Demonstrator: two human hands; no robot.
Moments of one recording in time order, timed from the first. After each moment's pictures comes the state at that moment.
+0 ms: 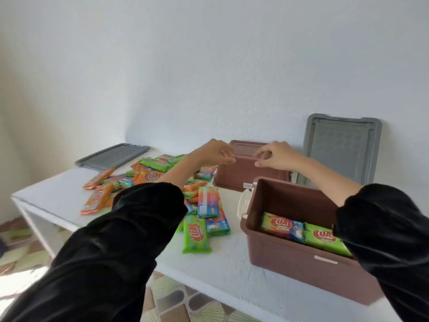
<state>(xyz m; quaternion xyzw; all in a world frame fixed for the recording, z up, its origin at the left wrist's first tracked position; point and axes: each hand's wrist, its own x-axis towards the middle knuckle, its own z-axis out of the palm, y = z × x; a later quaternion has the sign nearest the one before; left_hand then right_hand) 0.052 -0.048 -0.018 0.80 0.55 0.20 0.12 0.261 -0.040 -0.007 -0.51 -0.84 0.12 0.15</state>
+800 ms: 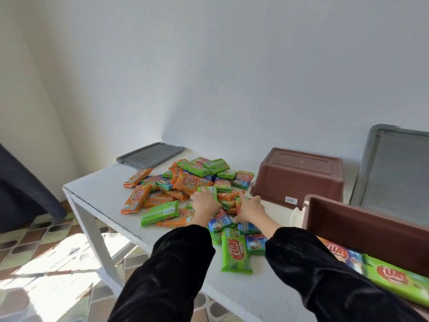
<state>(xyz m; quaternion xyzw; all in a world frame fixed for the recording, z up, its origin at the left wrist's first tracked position) -0.041 -0.051 -0.147 0.48 0.87 0.09 0.06 0.084 -0.019 -0.148 -0.58 -0.80 0.15 -0.04</state>
